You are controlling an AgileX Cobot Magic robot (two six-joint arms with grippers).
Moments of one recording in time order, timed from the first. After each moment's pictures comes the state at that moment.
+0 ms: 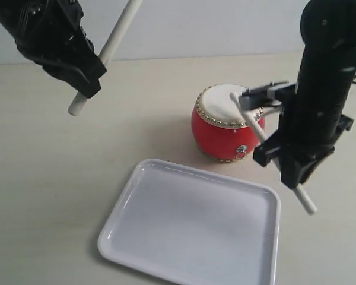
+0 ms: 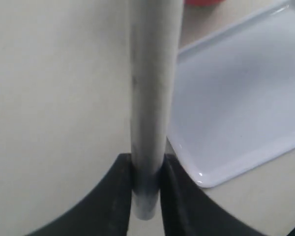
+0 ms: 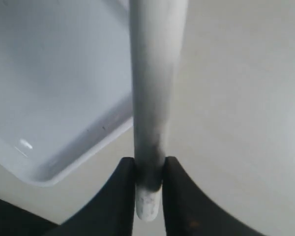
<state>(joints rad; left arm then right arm) -0.57 1.61 -1.48 -0.11 1.22 0.31 0.38 1.76 -1.15 0.11 1.22 -0.18</state>
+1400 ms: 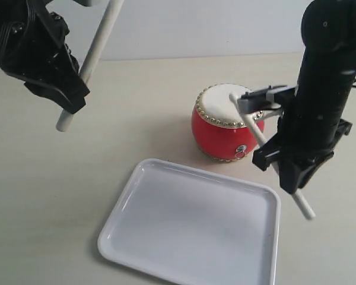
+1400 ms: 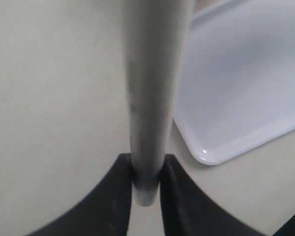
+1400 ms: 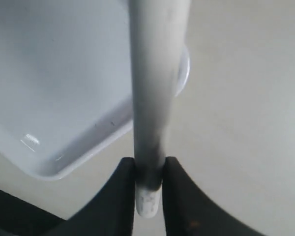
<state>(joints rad) -0.58 1.55 -1.39 -0.07 1.22 0.30 0.38 1.76 -1.13 0.14 1.22 -0.20</state>
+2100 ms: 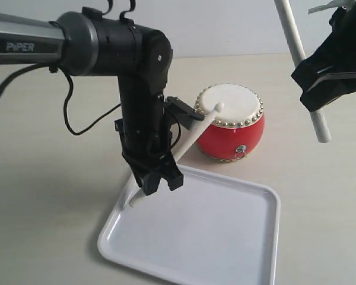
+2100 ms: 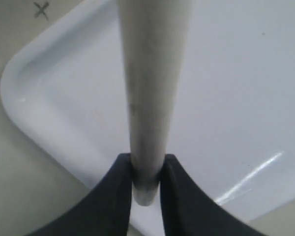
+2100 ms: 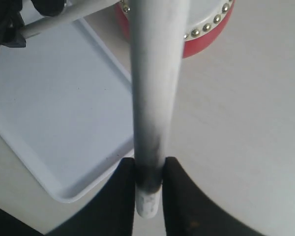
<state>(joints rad) -0.75 2.15 -1.58 -0.11 1.22 0.30 0.38 1.36 -1.21 0.12 1.22 -0.19</state>
